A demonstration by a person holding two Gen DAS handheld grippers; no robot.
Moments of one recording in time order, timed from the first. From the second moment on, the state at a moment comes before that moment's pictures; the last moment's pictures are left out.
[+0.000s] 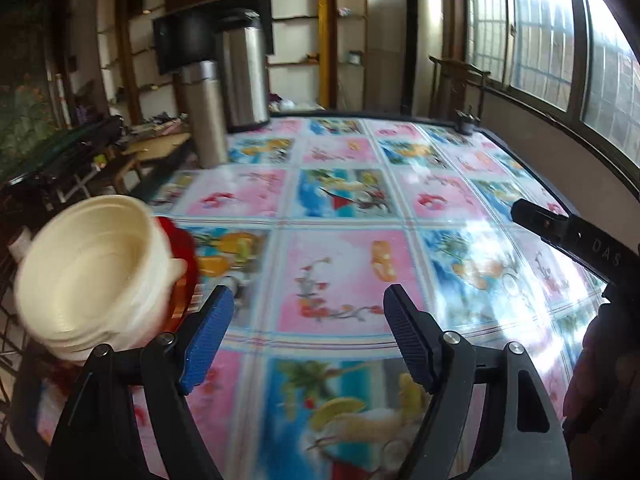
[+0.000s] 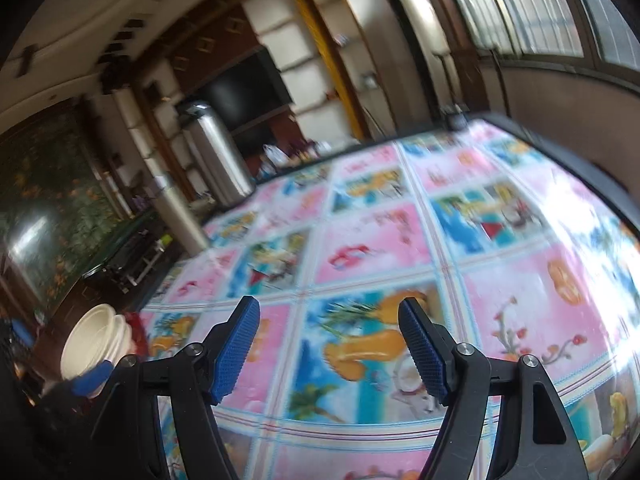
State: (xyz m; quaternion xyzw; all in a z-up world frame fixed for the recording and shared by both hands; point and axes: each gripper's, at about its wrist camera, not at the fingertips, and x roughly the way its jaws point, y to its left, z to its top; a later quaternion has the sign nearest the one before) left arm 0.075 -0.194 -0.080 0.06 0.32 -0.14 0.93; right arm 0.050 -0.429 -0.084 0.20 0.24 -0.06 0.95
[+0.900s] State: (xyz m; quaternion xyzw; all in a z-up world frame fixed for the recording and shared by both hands) left arm 0.001 -0.013 -0.026 -0.01 0.20 0.02 0.98; right arm -0.003 -0.224 -0.042 0.18 0.17 0.20 0.95
